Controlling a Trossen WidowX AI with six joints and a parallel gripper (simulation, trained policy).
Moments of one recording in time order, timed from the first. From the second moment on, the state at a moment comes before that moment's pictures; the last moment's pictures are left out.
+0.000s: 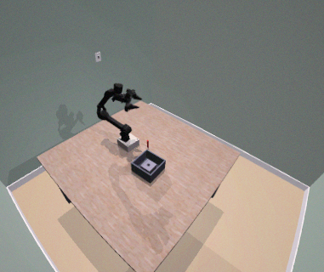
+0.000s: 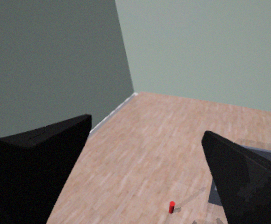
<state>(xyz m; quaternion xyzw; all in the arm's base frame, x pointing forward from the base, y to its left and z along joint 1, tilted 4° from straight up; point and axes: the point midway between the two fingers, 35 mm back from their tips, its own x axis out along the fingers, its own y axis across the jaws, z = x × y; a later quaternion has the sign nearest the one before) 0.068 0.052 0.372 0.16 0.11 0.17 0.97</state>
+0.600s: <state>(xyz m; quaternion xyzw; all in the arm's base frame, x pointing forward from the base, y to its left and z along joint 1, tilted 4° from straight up) 0.124 0.037 0.301 0.21 0.31 0.06 0.92</state>
